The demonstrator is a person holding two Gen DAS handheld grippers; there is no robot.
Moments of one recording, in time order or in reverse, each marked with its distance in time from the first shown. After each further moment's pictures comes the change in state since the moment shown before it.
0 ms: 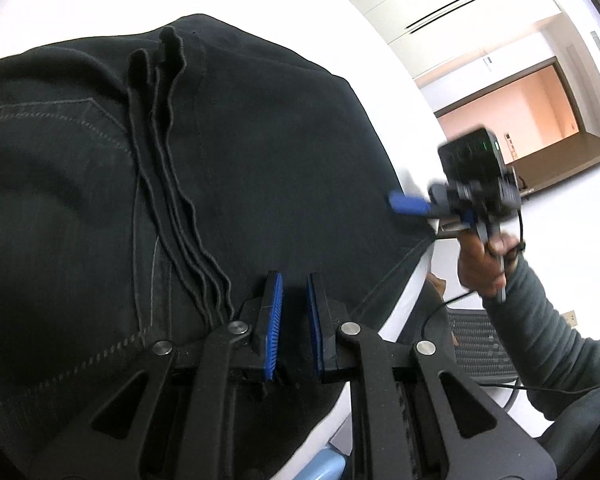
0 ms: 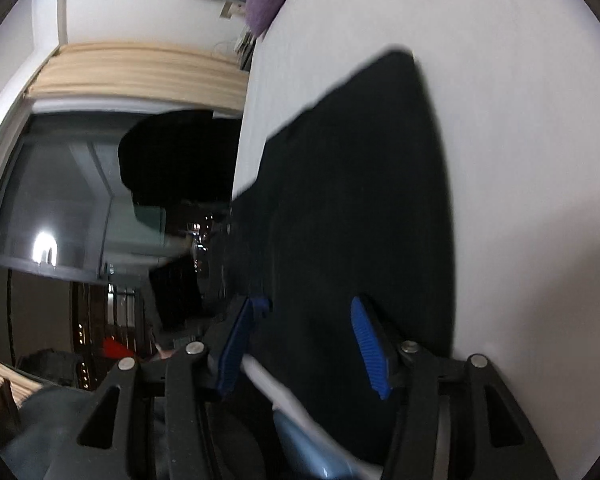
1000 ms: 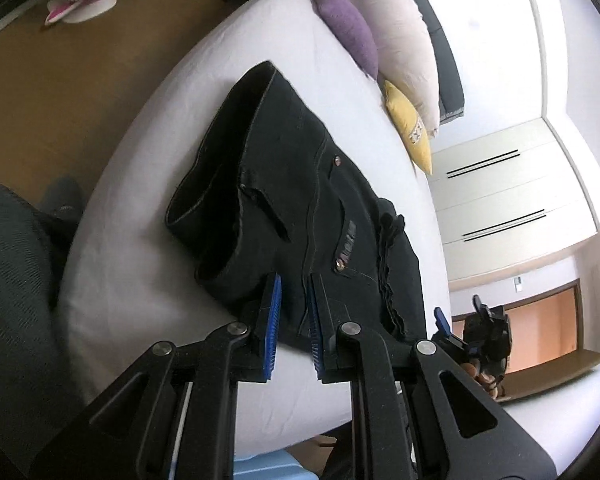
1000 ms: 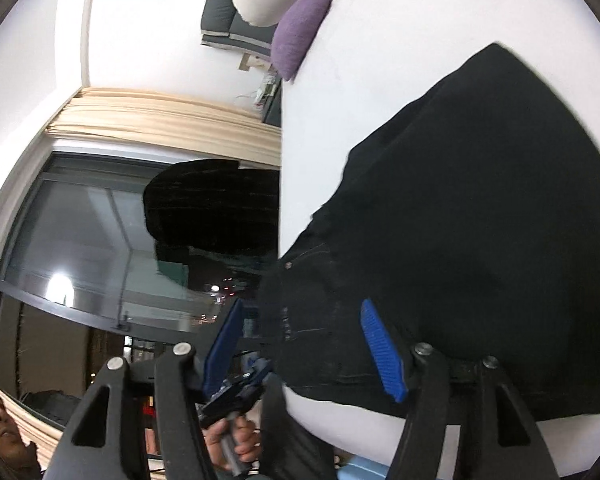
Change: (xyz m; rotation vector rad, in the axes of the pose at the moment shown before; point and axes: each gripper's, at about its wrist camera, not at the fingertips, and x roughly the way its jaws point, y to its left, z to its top) left arm -0.155 0.099 -0.156 -0.569 -0.564 0.064; right arm 0.052 0.074 -0.021 0.047 -0.243 0.090
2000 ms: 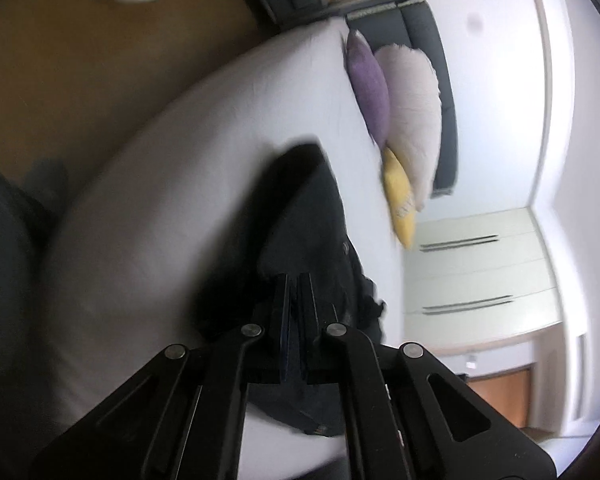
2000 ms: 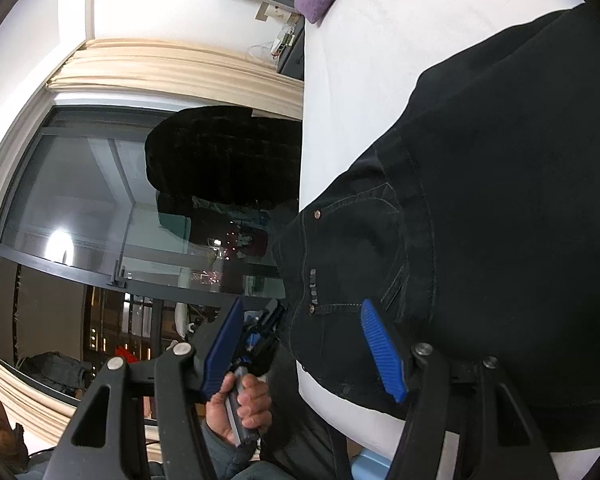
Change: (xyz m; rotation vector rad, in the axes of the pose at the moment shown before) left arm -0.020 0.062 0.037 -0.216 -0.196 -0.094; right arm 0.077 0.033 -0.019 -0.075 0.167 0.005
